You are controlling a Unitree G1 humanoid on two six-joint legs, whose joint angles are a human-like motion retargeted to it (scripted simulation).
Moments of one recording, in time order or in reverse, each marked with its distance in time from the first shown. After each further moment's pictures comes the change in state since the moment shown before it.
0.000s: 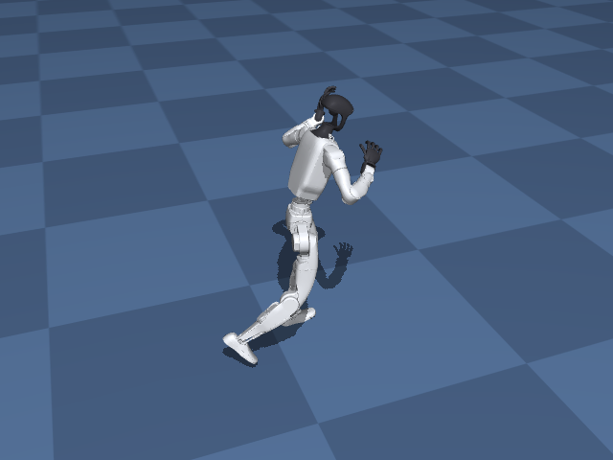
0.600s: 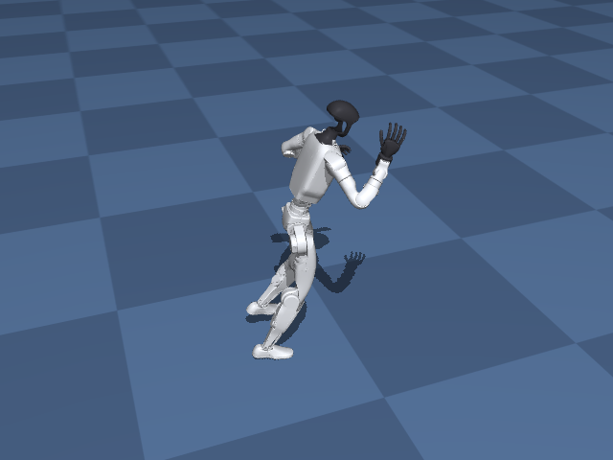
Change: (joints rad) left arm 0.132 -0.359 -0.750 0.036 0.213 0.141 -0.070; right arm -0.341 0.042 -0.493 0.104 0.377 0.059 -0.386; waist -0.106 -0.014 -0.097; left_leg -0.136 -0.024 0.009 0.598 -0.014 0.152; right_leg -0.184 0.025 -0.003 -0.429 -0.190 0.057
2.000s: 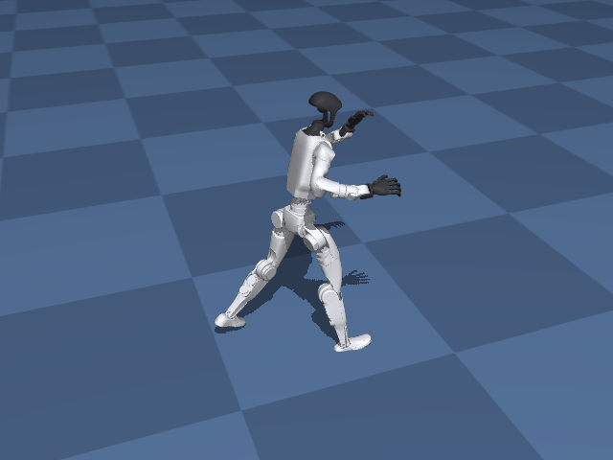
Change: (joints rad) left arm -1.007 0.204 -0.355 -0.276 0.267 -0.025 -0.194; right arm 1.159 -0.028 -0.173 0.268 -0.163 0.021 0.372; waist -0.444 -0.057 0.016; left_leg 0.521 0.071 -0.248 -0.397 0.191 -0.184; right_leg -0.101 -0.152 -0.295 -0.352 0.251 0.154
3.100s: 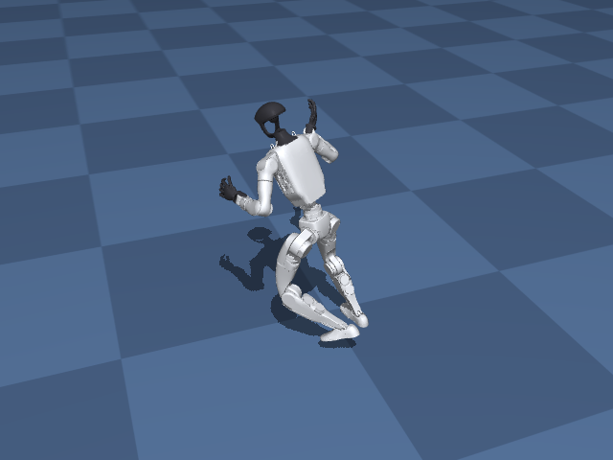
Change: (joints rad) left arm 0.700 -0.266 0.120 0.093 -0.273 0.048 -0.036; right arm -0.614 0.128 -0.214 0.116 0.333 -0.098 -0.625; waist 0.264 0.100 0.111; left_leg -0.534 0.004 0.234 0.765 -0.450 0.264; right_leg -0.014 0.036 0.079 0.586 -0.354 -0.113
